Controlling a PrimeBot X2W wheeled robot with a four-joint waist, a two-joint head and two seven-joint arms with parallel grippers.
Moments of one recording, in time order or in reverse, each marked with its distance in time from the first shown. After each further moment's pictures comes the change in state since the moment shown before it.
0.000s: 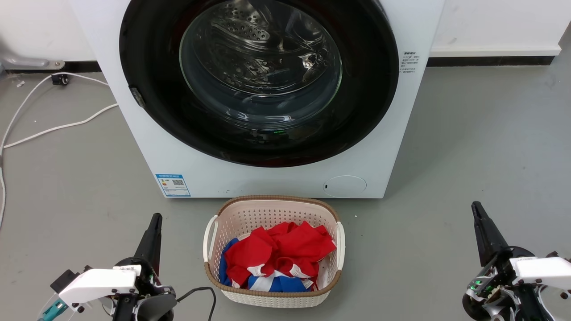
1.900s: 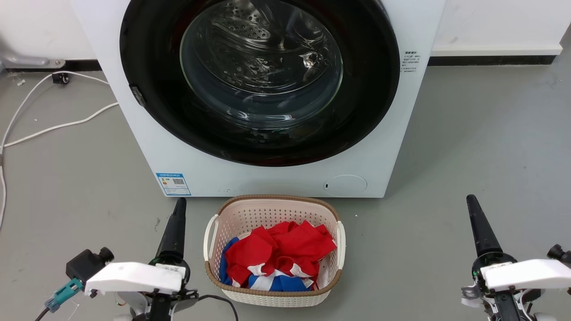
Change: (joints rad) left arm 0.027 -0.002 -0.118 -0.095 0.412 0.001 -0.122; right arm 0.046 0.005 0.055 -0.085 -0.418 0.000 -0.120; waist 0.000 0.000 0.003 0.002
